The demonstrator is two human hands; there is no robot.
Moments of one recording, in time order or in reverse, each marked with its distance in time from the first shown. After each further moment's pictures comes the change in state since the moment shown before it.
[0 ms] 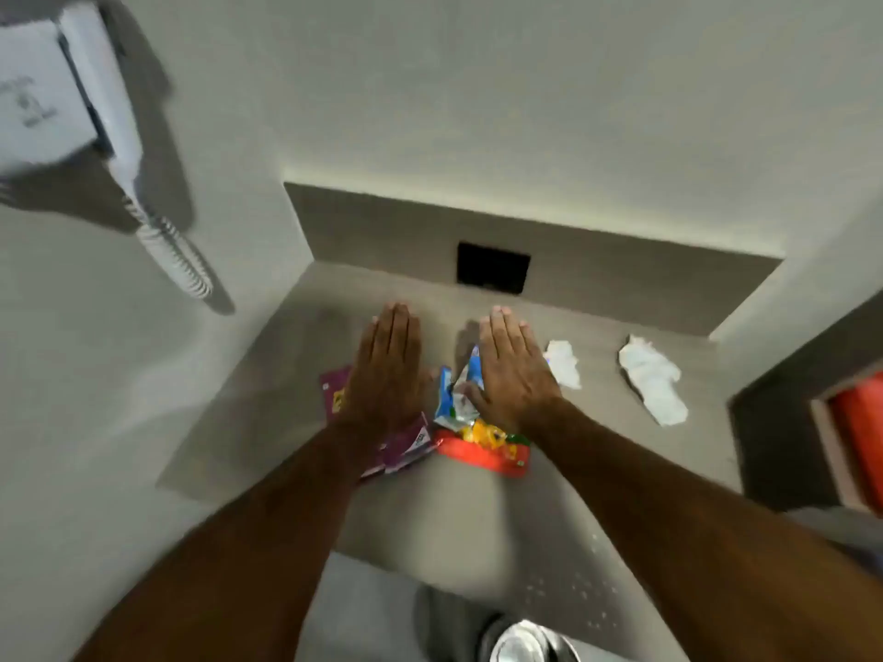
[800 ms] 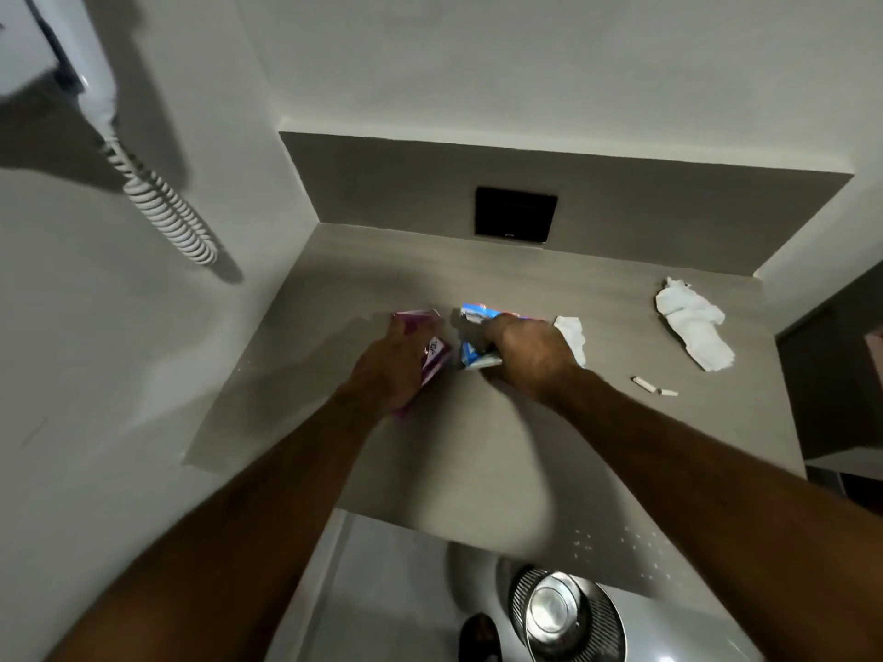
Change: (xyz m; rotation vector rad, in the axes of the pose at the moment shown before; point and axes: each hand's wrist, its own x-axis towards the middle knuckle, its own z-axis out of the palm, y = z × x) left_hand -0.016 -0.031 0.016 -0.416 -0.495 -0.139; right_hand 0.000 -0.020 0.027 0.239 0.043 0.006
